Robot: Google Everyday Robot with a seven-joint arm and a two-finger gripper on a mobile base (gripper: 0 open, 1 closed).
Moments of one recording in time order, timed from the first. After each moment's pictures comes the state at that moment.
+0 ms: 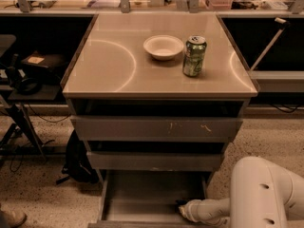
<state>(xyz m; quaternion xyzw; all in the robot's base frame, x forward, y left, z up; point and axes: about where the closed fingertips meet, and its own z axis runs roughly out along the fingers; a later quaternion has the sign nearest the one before) 0.485 -0.161 0.124 -0.22 0.94 0.13 0.22</state>
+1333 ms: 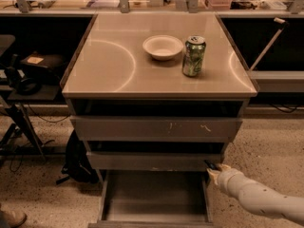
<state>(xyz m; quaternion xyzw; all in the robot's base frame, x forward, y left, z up) 0.527 -0.257 0.434 -0.20 0.89 0.04 0.41</state>
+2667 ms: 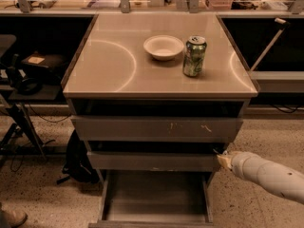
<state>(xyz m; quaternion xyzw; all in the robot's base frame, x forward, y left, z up) 0.550 -0.295 0.517 -0.17 0.90 0.06 0.40</state>
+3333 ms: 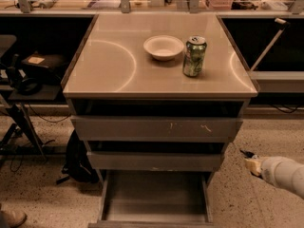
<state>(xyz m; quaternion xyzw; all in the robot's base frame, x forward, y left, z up) 0.497 -0.366 0.564 -0.10 0.92 0.03 0.37</state>
